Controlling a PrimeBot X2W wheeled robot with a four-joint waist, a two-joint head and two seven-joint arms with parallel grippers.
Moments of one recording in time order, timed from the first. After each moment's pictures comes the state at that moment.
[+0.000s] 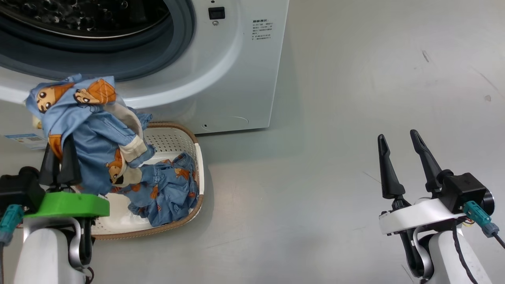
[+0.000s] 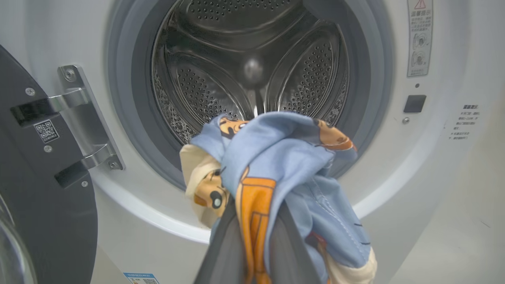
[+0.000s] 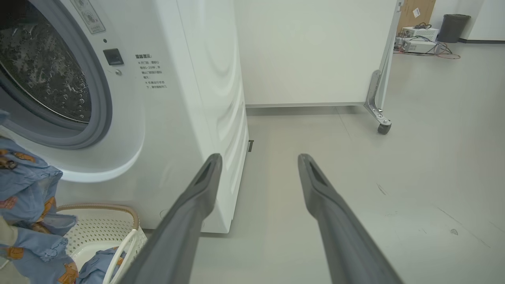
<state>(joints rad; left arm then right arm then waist) -0.19 0.05 0.12 0.12 -0.19 -0.11 -0.25 -0.10 -0.06 0.12 0.10 0.17 0.12 -0.25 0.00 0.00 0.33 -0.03</state>
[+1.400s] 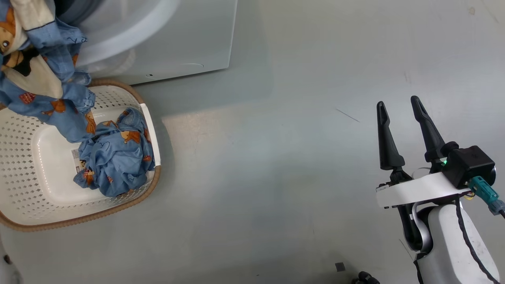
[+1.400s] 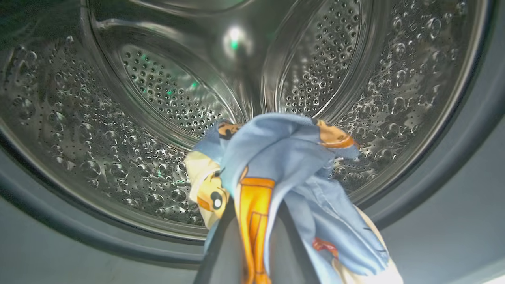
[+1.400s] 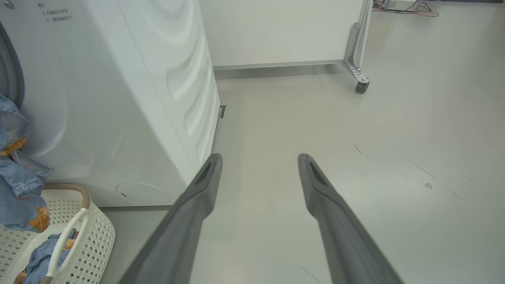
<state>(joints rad) -0.83 0.28 0.12 0.37 -0.21 -0.12 0.04 -0.21 -0.06 0.14 0.08 0.19 0.12 -0.25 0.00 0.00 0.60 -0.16</state>
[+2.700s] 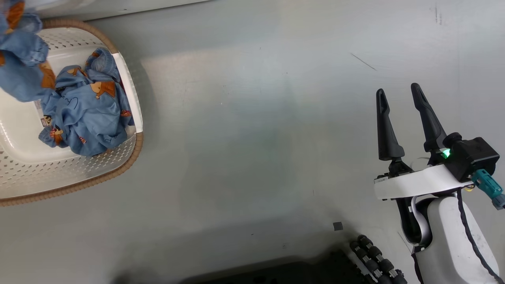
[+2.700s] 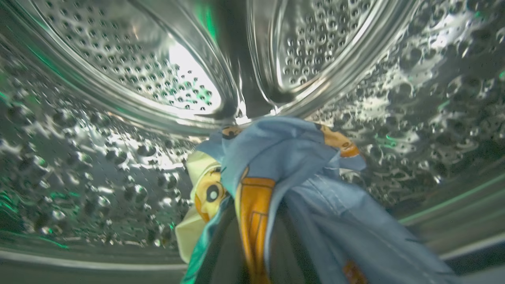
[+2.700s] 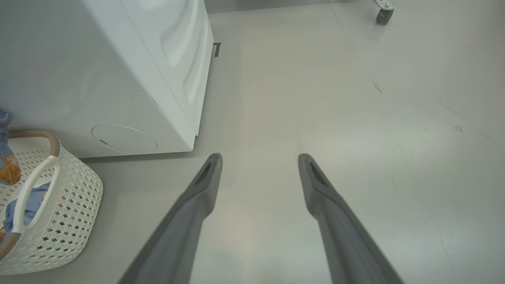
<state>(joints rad) -1.26 0.34 0.02 0.54 -0.20 -0.12 0.18 -0.24 -0.05 0.15 0.05 0.21 0.12 -0.25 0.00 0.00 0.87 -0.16</state>
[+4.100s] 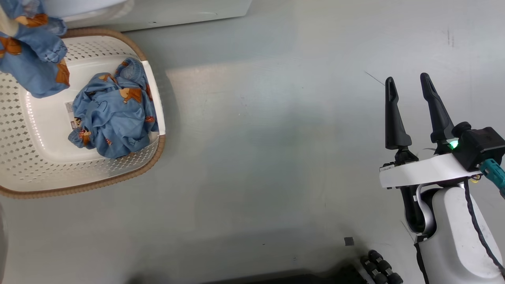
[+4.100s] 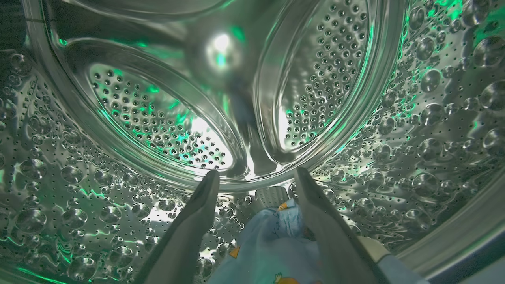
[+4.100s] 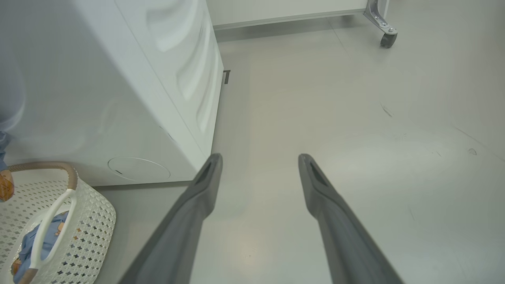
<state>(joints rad) -1.29 0.27 -0.03 0.75 -0.16 -0.12 -0.23 -0.28 -0.05 0.13 0.08 0.23 0.11 -0.25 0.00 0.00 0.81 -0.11</state>
